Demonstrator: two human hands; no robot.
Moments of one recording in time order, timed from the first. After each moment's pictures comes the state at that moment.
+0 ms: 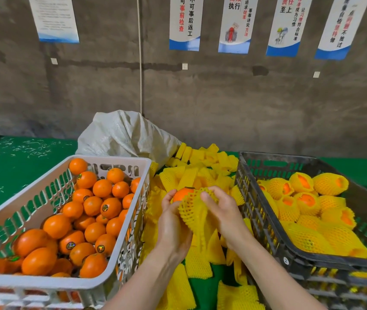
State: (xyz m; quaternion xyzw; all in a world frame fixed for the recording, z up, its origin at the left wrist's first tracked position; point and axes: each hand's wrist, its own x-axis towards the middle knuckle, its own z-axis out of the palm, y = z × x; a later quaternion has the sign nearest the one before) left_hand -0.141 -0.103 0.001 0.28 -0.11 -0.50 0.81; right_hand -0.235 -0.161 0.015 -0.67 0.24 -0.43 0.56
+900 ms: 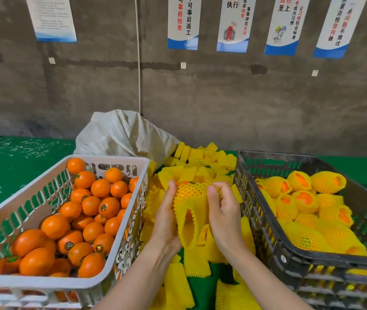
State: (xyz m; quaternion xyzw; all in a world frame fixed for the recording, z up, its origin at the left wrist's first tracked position) left_hand -0.131 -0.106 0.001 0.27 -0.20 -0.59 0.74; right_hand -0.232 -0.144 0.012 -0.71 0.26 -0.56 0.35
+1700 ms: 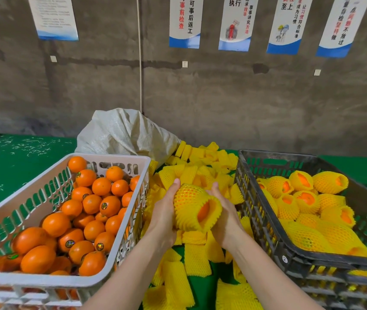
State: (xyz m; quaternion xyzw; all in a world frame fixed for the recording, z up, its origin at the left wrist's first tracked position) left_hand -0.118 -0.108 0.009 0.46 -0.18 -0.50 0.71; right_hand -0.229 -0.163 0.016 -0.50 0.34 -0.38 0.70
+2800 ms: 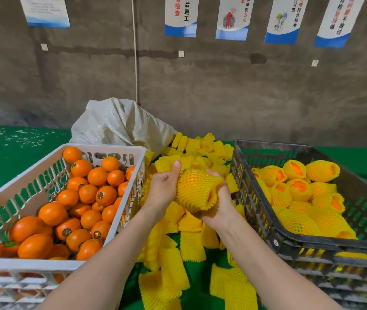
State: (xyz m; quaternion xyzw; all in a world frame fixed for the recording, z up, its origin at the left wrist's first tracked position) left_hand -0.108 -0.127 0.012 0.58 -0.38 -0.29 0.66; right_hand -0.223 -0.165 0.021 -0.30 0.32 -0.33 0.84
